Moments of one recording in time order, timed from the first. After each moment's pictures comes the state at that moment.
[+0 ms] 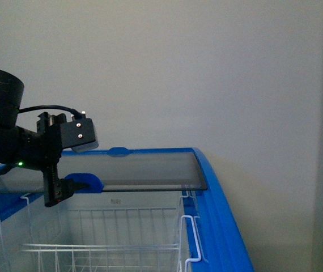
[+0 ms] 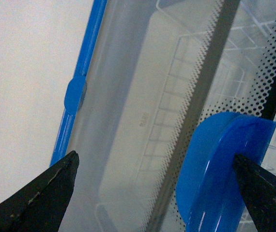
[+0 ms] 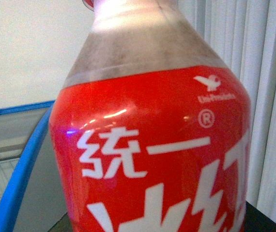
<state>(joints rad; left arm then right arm) -0.05 2.02 1.65 0.01 0.42 1.27 0.12 0.30 0.35 0.13 0.39 0.06</state>
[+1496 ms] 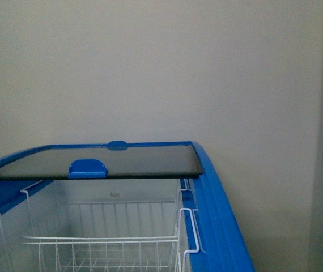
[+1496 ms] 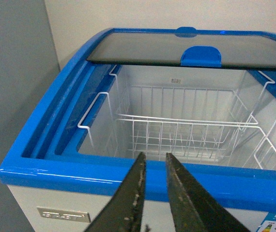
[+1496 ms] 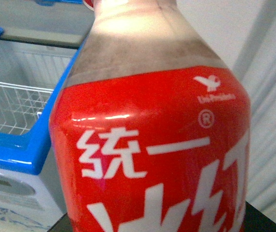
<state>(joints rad) 0.00 0.57 0.20 0.35 0.00 0.01 -0.07 0.54 0.59 -0.26 -0.14 -0.10</state>
